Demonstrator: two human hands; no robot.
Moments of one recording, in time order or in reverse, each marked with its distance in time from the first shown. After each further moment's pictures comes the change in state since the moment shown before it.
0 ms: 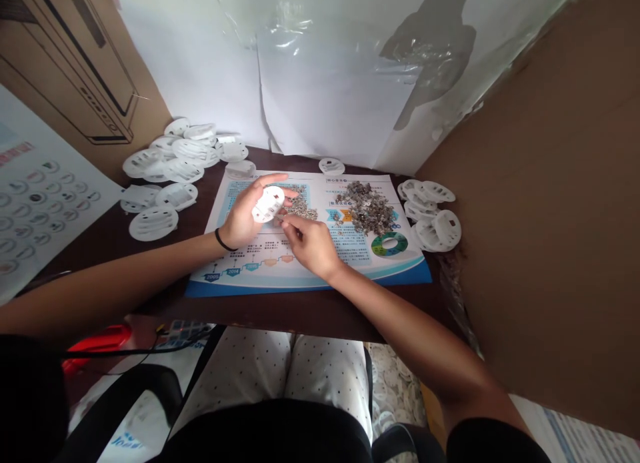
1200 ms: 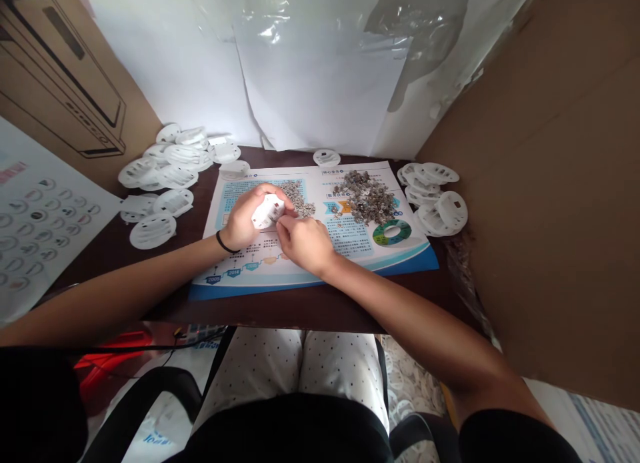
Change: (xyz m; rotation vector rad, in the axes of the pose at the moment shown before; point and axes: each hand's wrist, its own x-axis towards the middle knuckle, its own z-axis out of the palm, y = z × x) left_hand -0.002 0.008 0.009 -0.019 -0.077 -0.030; right_hand 0.001 -0.006 0.006 -0.540 -0.085 0.020
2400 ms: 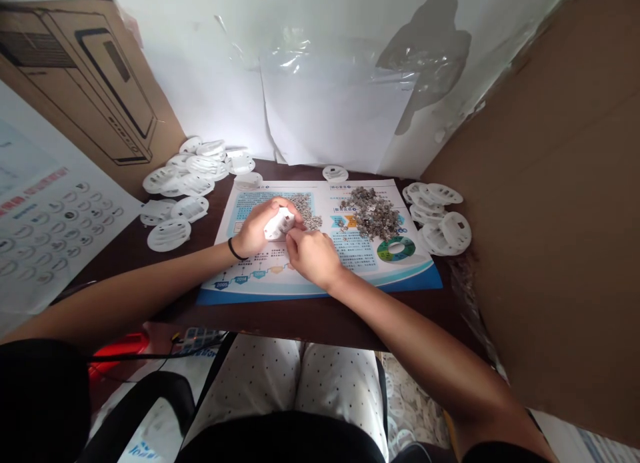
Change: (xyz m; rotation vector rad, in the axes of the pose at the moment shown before) left_hand -0.001 0.001 -0.002 0.041 -0.041 -0.010; right_hand -0.001 -0.004 -0.006 -0.069 -0.053 -0.011
